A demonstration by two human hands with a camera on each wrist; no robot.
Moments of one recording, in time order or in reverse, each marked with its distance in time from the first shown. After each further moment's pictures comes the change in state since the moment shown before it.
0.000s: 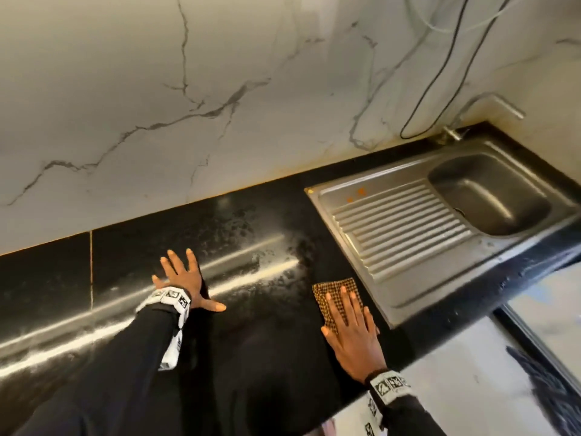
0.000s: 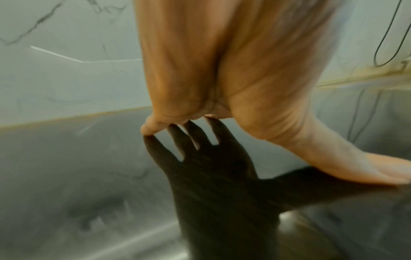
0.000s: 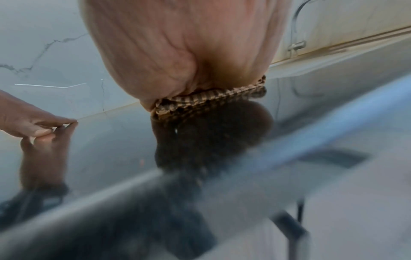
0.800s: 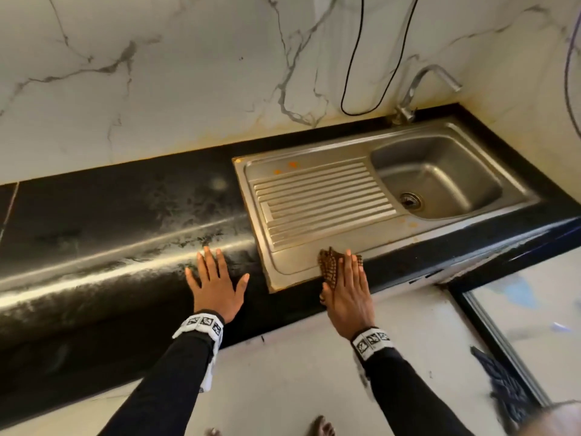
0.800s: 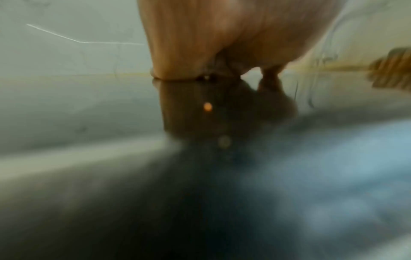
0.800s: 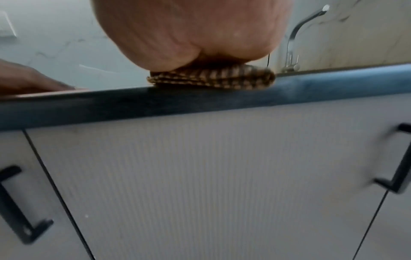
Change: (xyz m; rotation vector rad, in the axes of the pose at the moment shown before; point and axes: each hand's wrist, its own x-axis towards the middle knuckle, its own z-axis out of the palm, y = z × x) left_hand -0.148 0.297 0.186 -0.151 0.412 0.111; right_hand -0.039 0.271 -0.040 0.061 0.137 -0.028
